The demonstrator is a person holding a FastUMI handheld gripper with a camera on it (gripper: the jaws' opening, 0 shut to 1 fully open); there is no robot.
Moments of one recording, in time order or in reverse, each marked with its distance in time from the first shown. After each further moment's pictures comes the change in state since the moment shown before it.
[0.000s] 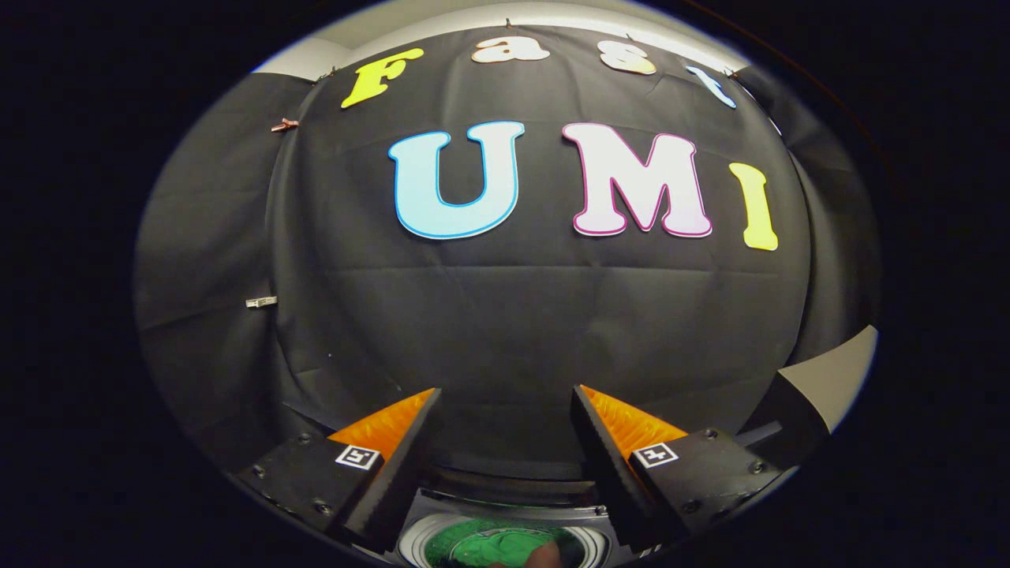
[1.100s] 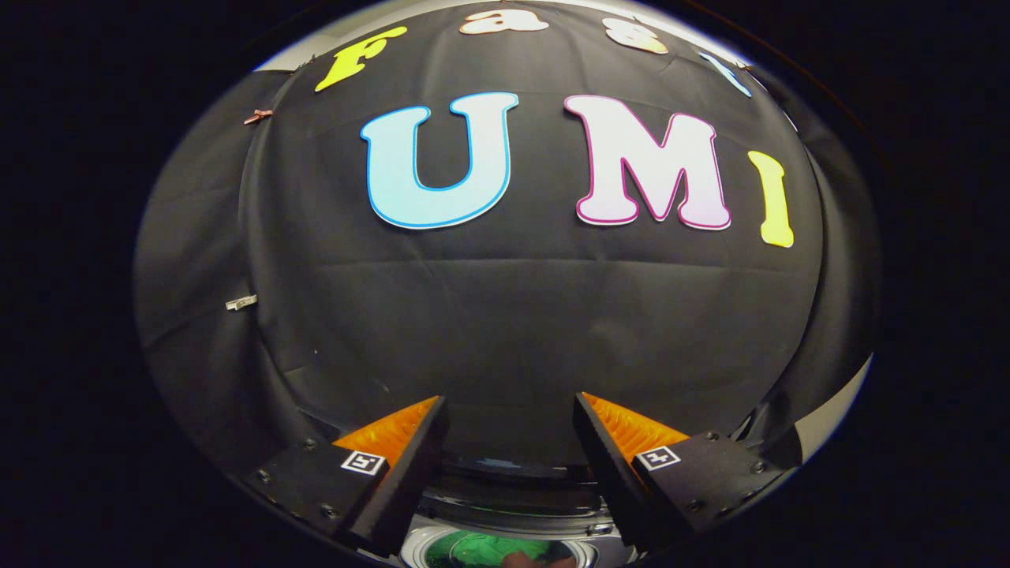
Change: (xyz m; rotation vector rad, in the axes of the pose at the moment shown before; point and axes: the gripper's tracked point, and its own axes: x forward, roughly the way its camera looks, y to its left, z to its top) arm 0.080 -0.012 0.019 0.027 0.145 -0.033
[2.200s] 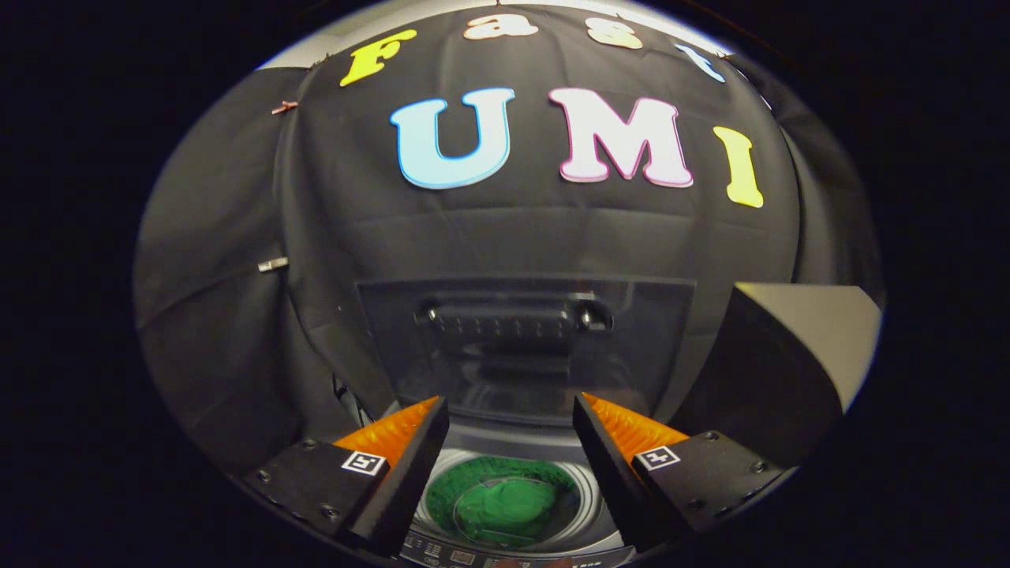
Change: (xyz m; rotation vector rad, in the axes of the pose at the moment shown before) arm -0.147 -0.004 -0.081 0.005 0.017 0.029
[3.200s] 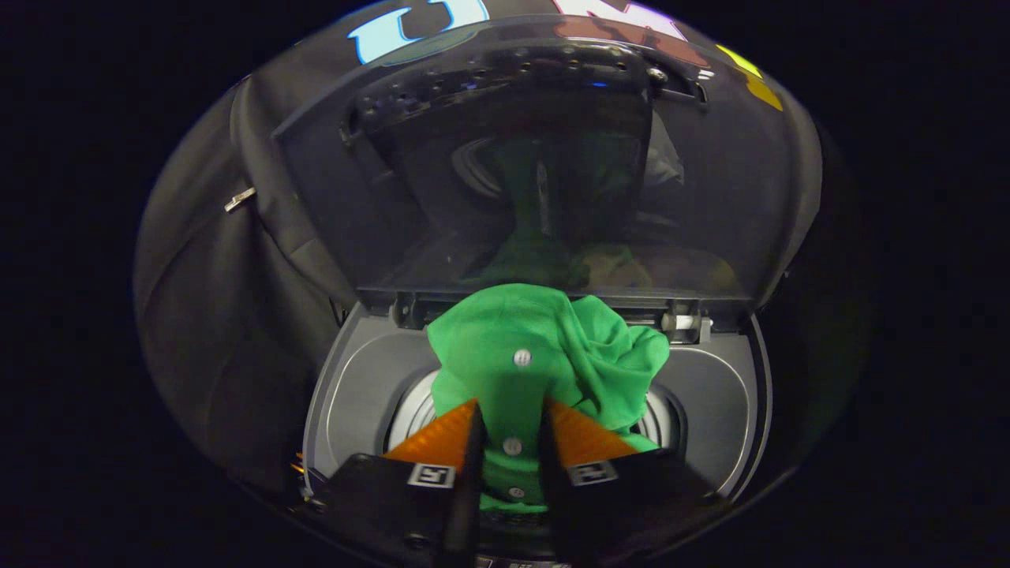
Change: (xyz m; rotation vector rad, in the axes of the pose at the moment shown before) arm 0.072 0.002 -0.187 0.065 0.460 -0.015
